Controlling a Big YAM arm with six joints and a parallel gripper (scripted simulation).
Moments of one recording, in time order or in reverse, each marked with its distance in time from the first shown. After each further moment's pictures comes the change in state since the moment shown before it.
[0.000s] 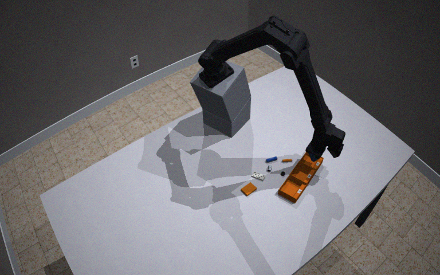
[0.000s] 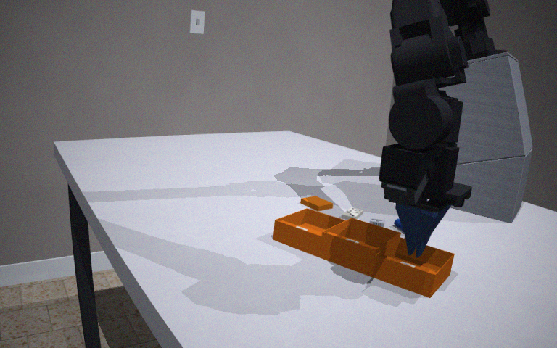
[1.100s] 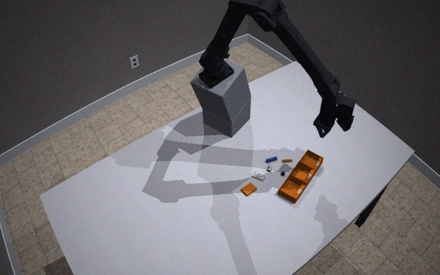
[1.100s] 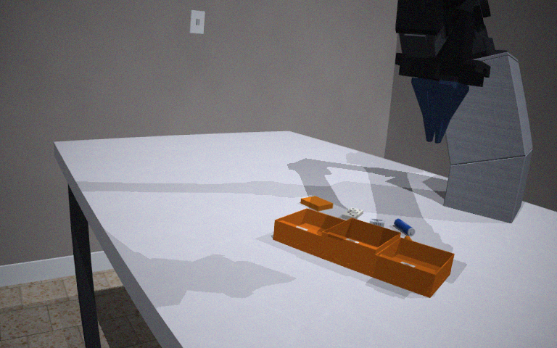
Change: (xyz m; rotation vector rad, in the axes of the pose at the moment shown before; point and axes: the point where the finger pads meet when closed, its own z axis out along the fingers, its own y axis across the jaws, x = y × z) arm -0.008 0.002 -0.151 -0.004 -0.028 -0.008
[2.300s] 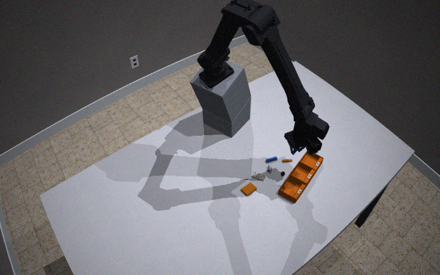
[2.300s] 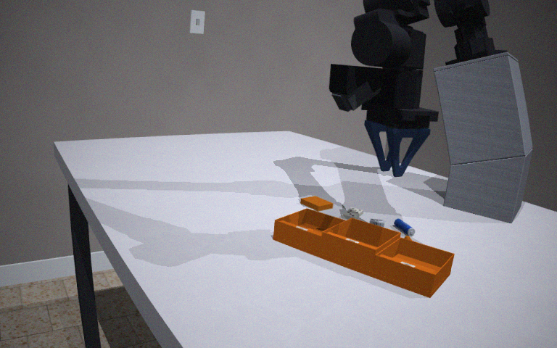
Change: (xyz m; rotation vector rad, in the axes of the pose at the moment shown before) arm 0.073 -0.079 0.065 0.017 0.056 0.489
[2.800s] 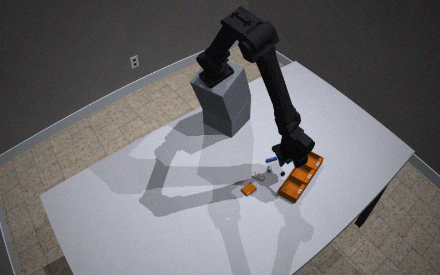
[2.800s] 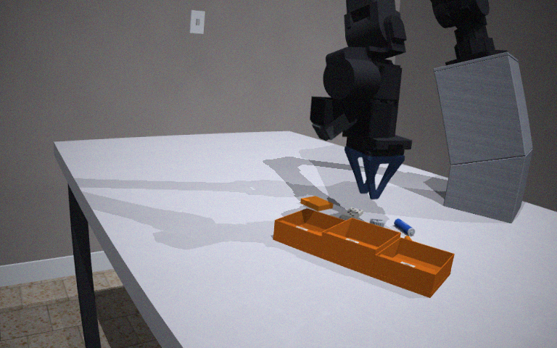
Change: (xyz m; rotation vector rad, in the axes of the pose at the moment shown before) arm 0.000 -0.047 0.050 -0.006 -0.011 0.026
